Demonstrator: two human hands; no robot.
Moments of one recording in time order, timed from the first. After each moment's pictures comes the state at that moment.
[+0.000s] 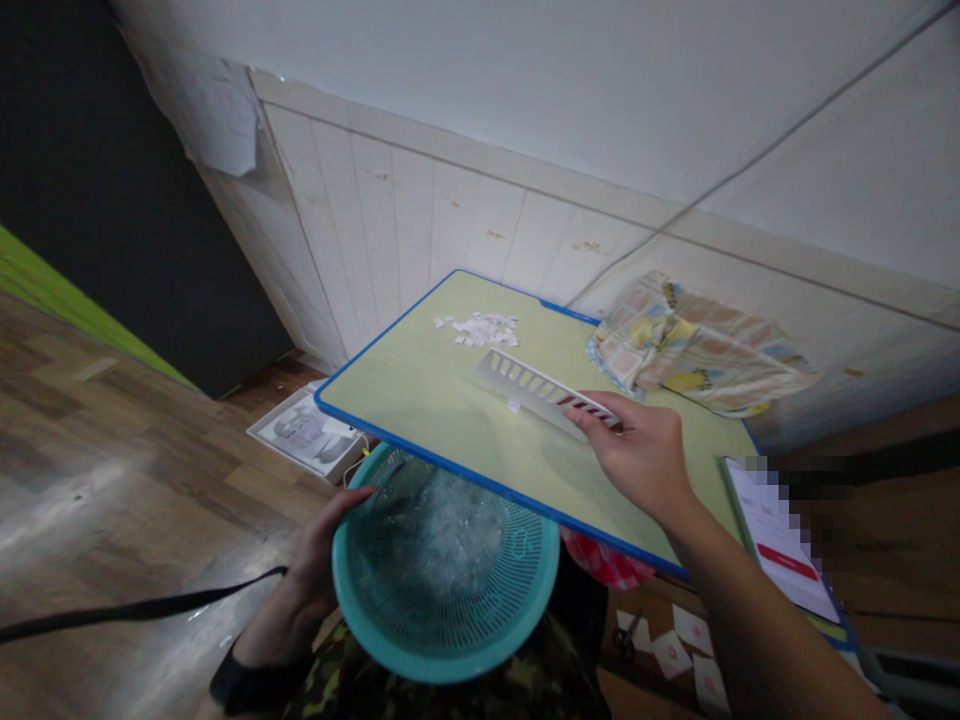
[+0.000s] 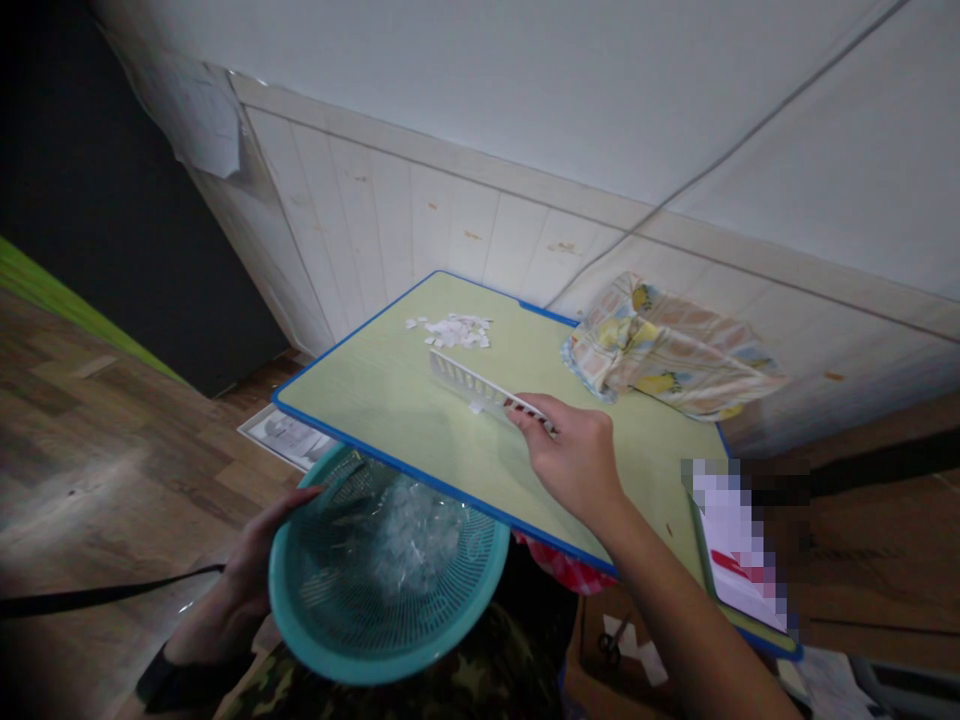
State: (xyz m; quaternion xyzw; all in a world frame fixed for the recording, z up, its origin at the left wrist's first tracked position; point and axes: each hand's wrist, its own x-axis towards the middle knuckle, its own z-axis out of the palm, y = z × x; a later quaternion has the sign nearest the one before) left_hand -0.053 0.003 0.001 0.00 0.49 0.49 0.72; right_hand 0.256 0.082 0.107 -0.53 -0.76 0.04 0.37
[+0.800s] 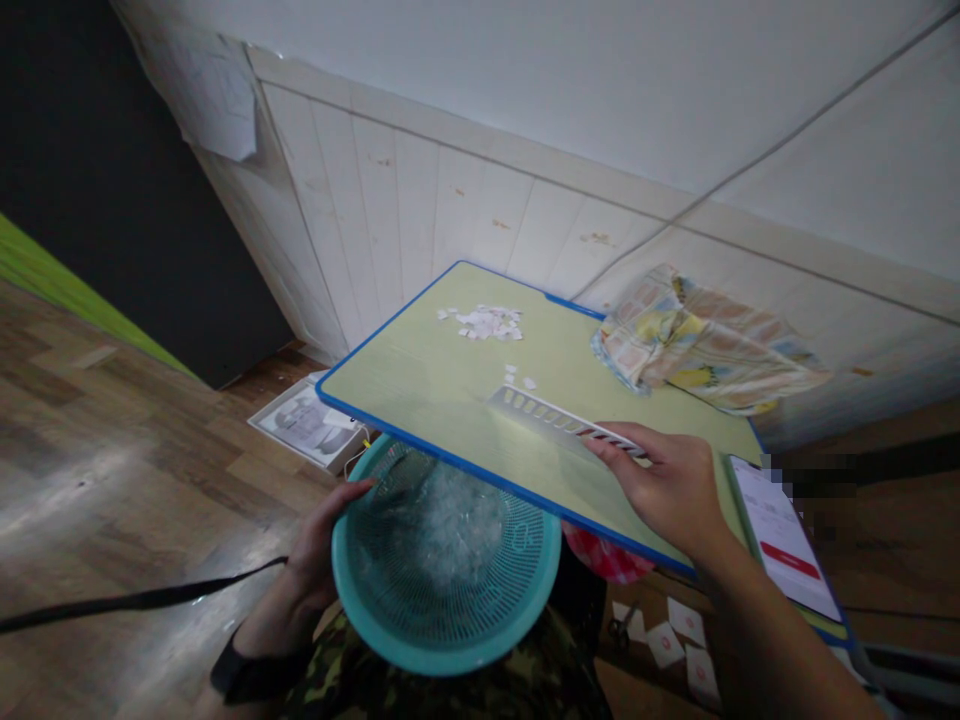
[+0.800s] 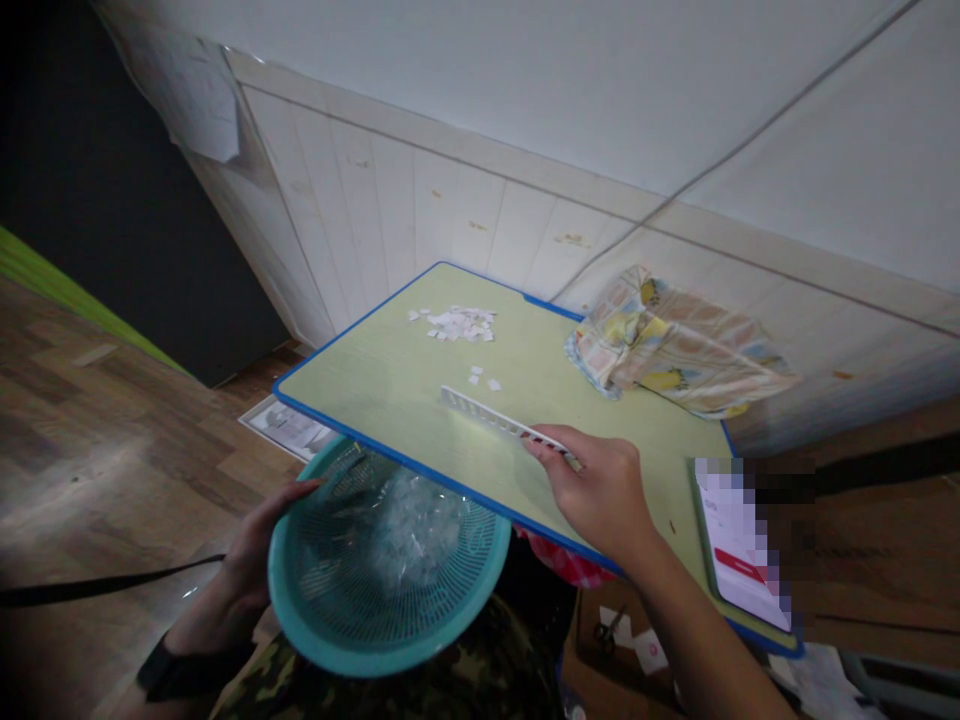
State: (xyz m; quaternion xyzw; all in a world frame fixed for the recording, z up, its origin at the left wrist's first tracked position) left_hand -0.054 0.001 -0.001 0.00 0.50 0.49 0.71; right_hand 0.279 0.055 0.102 -0.53 -0.78 0.03 0.32
